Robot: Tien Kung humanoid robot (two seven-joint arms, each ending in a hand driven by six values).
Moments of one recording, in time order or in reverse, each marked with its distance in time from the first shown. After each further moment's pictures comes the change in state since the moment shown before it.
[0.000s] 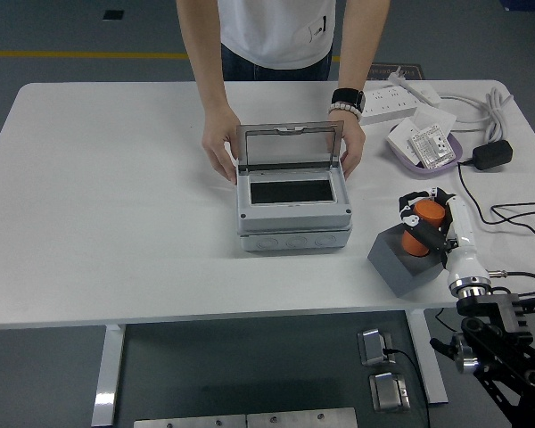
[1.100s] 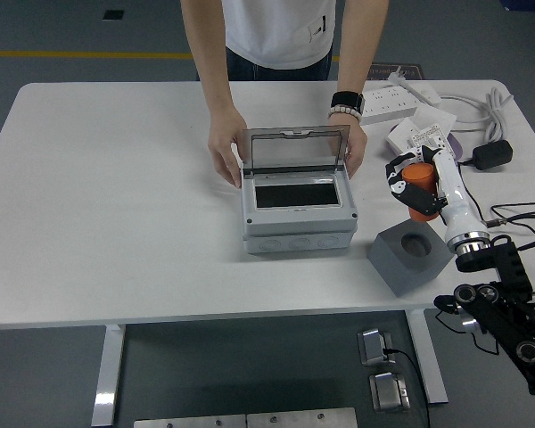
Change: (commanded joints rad) left arm 0.000 0.002 -0.003 0.000 0.009 0.002 0.006; right arm 0.149 -0.053 -0.011 0.051 -0.415 0.000 -0.285
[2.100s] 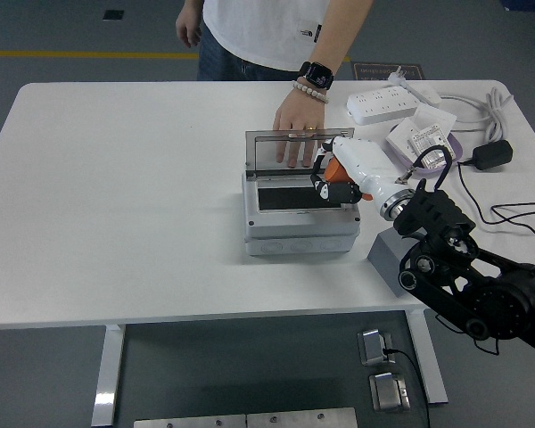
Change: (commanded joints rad) left arm 0.001 0.012 -0.009 0.000 0.005 -0.003 0.008; right arm 0.360 0.030 -0.357 -0.040 -0.450 0.251 -0.329
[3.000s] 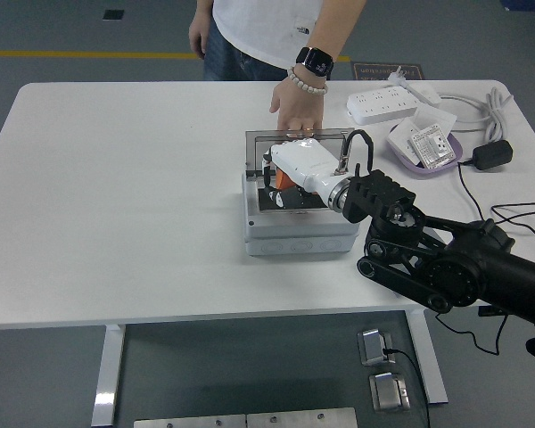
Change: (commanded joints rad) left arm -0.005 0.004 -0.008 0.000 0.013 0.000 0.007; right arm 0.239 0.085 -0.267 -0.130 0.041 0.059 -0.011
